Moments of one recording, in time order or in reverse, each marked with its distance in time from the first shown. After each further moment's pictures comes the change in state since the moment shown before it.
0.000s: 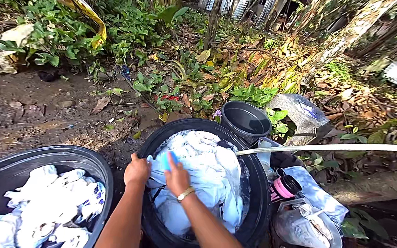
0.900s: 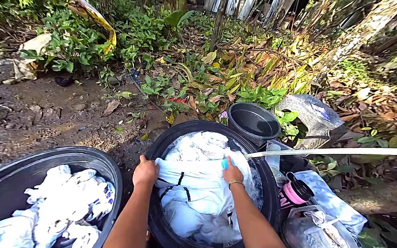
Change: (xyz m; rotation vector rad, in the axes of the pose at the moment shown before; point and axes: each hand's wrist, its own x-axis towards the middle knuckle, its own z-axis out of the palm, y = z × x) left_hand -0.001 0.000 -0.002 -0.022 -0.023 0.004; right_hand 0.035 0.164 -0.061 -0.183 0.028 0.556
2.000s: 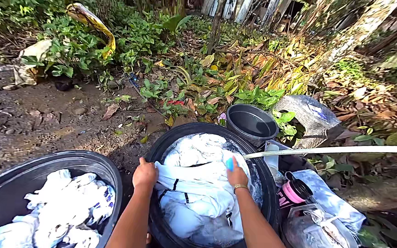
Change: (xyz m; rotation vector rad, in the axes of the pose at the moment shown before) left_hand 0.003 0.003 0.001 0.058 0.010 0.002; right_hand -0.013 0.021 -0.012 0.172 0.138 0.001
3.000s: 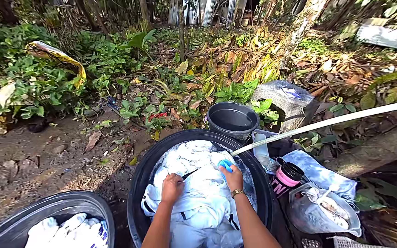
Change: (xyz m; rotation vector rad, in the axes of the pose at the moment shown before) left_hand 0.014 0.073 0.077 -0.283 -0.009 0.651; right_hand -0.012 0.019 -0.001 0.728 0.179 0.110
